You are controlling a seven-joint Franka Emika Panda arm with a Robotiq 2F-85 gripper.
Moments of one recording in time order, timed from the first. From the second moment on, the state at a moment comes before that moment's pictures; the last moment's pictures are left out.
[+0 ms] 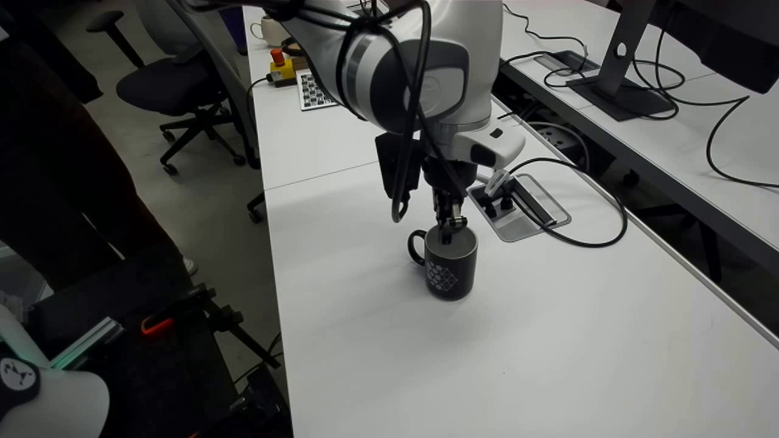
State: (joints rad) arm 0.07 0.57 -0.20 -2.01 -0.05 2.50 0.46
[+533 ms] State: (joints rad) arm 0.09 0.52 -0.19 -2.09 -0.09 2.50 0.43
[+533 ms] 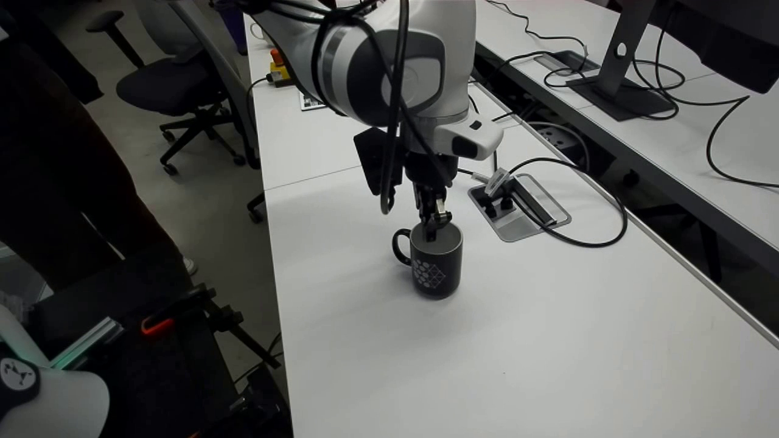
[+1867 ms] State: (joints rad) arm 0.06 0.52 -0.03 -2.08 0.03 2.54 0.32
